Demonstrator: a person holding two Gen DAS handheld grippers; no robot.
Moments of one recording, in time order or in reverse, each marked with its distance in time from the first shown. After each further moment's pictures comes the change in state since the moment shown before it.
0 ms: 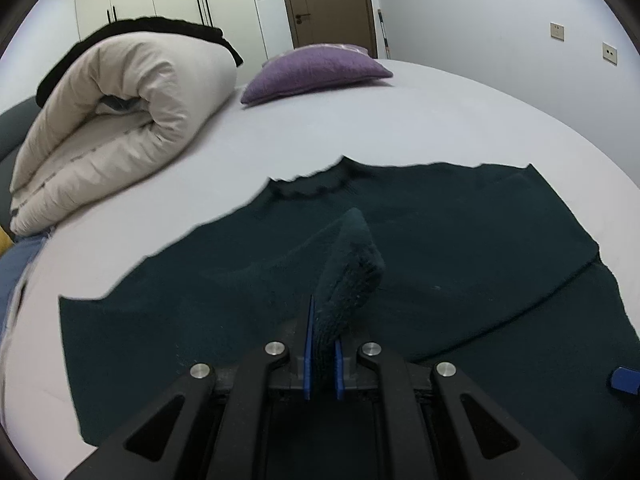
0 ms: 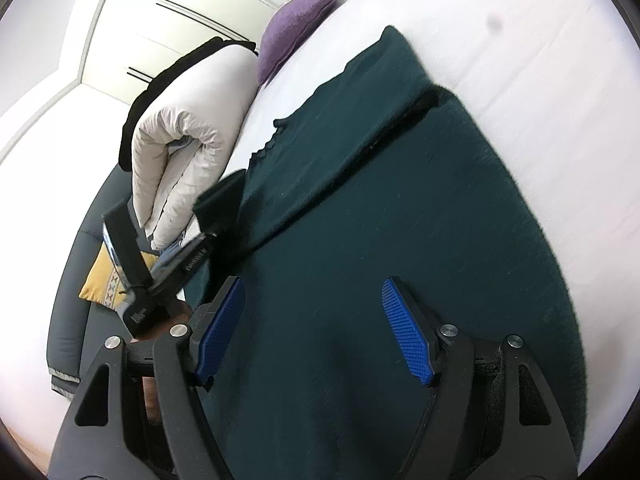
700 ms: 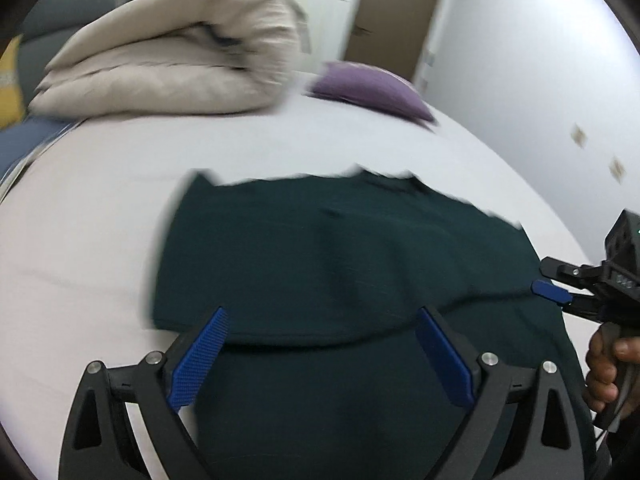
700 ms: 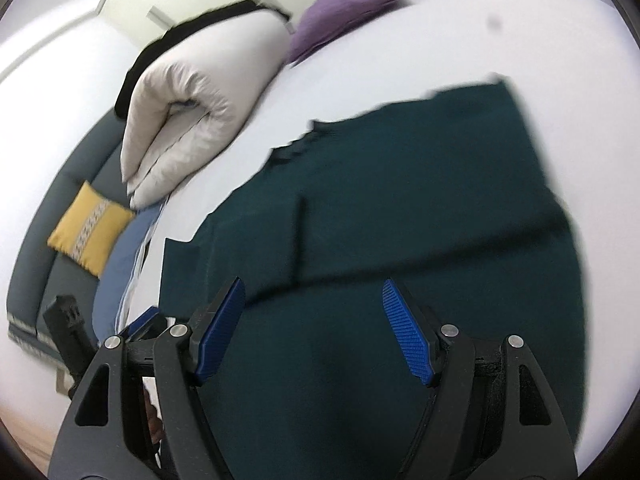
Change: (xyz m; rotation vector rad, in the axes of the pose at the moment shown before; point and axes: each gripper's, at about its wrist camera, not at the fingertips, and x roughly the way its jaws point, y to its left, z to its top) left arm -0.075 0.157 -0.075 -0.375 -0.035 -0.130; right arm 0.097 0.100 0.061 -0.278 0.106 -0.088
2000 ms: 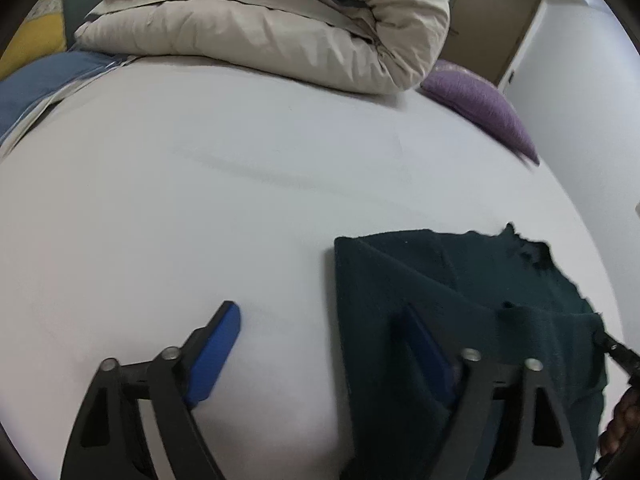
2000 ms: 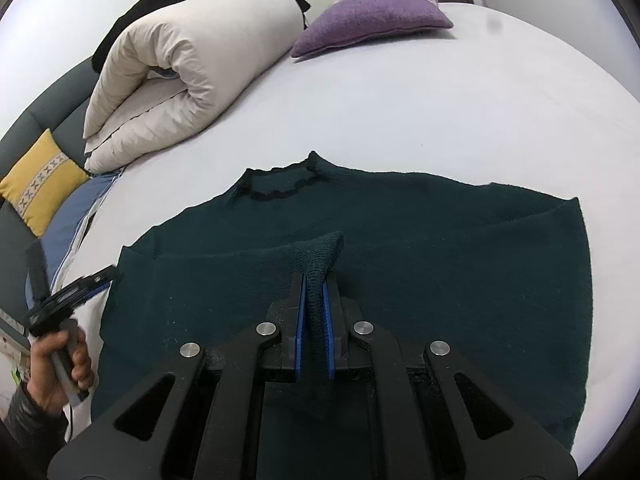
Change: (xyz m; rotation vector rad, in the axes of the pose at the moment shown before) left arm 0.097 0.119 0.069 -0.174 0.102 0.127; right arm 0.037 0.007 0.050 -0.188 -0.004 -0.204
